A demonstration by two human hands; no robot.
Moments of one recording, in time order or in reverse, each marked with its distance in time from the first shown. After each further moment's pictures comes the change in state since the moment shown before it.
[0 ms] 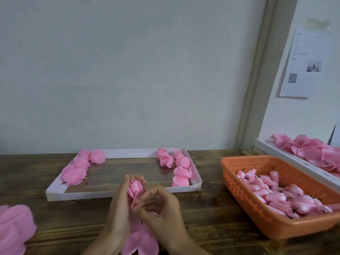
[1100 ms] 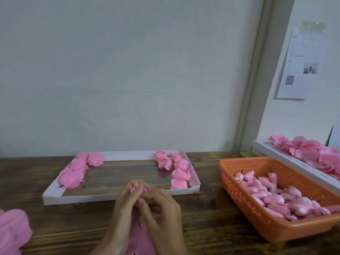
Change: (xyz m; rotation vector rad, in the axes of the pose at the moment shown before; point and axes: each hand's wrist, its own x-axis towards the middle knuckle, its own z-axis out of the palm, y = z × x) left_hand -0.004 -0.002 0.002 0.221 -0.054 0.113; right_hand -0.001 0.000 0.003 -0.387 0.178 -0.283
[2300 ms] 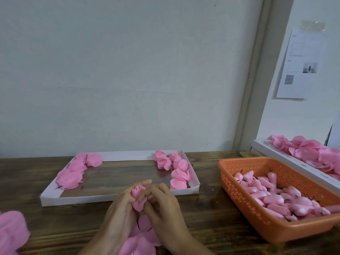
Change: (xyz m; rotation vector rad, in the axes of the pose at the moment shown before) left_hand 0.007 0.002 -0.006 -0.094 0.043 -0.190; right_hand 0.015 0.012 -0.012 -0.059 -0.260 0.079
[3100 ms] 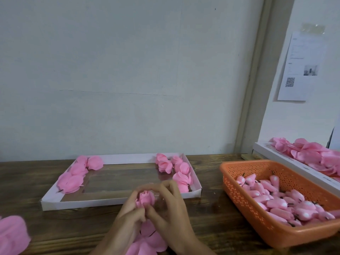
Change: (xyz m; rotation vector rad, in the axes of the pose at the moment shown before) left_hand 0.014 -0.015 -0.016 0.376 -0.211 0.100; right_hand 0.004 0.003 -0.010 -0.013 0.070 -0.068
